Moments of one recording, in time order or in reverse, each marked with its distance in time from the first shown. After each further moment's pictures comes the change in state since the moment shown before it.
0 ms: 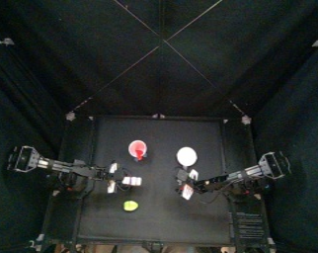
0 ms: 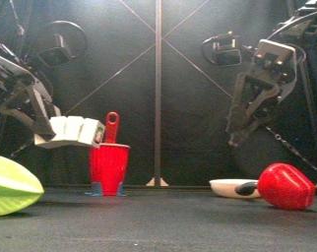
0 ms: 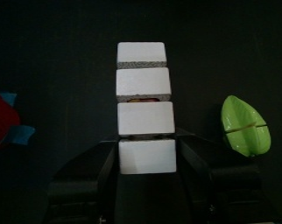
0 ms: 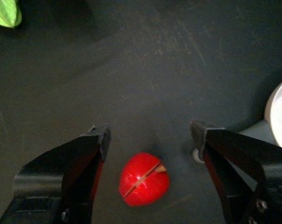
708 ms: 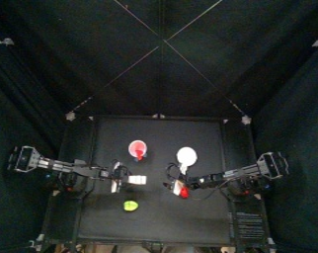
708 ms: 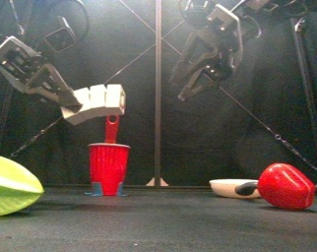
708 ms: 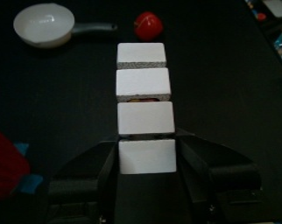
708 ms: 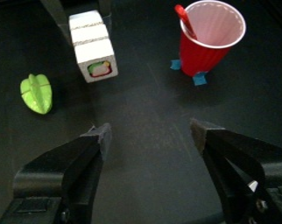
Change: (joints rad) left arm -0.002 0.018 -0.032 0.002 -0.212 0.000; right arm -0.060 0.046 -0.210 -0.273 0.009 0.012
